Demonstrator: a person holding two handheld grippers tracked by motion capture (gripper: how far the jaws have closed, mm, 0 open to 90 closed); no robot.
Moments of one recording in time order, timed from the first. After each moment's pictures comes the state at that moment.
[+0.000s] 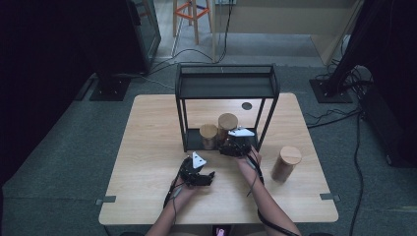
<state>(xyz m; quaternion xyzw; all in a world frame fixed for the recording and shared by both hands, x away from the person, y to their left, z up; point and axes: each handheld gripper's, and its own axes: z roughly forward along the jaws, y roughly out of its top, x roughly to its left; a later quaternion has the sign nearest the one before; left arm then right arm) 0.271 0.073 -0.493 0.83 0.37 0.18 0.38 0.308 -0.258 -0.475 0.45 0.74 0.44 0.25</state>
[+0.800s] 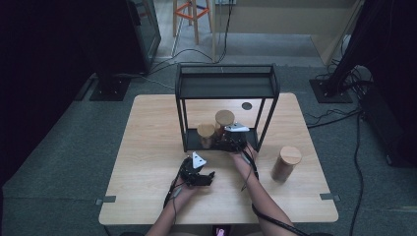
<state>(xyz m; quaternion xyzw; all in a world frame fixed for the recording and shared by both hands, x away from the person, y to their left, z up) 0.271 0.073 -0.493 0.83 0.37 0.18 0.38 0.328 -0.243 -0.476 0.46 0.74 0.43 0.25</state>
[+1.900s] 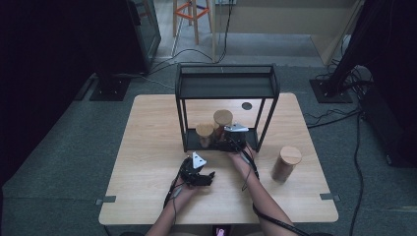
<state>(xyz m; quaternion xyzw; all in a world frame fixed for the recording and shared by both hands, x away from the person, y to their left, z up) 0.270 0.073 -0.493 0.83 0.37 0.18 0.38 0.331 -0.243 -0.483 0.47 0.73 0.42 0.24</state>
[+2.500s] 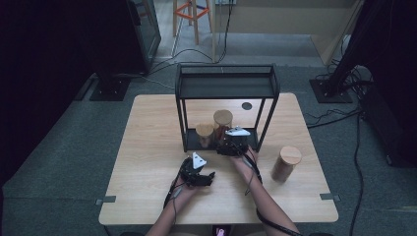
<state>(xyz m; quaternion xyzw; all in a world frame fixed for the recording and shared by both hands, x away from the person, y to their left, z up) 0.270 0.072 -0.493 0.83 0.37 0.18 0.38 0.314 -0.247 -0.480 0.46 0.74 0.42 0.25</state>
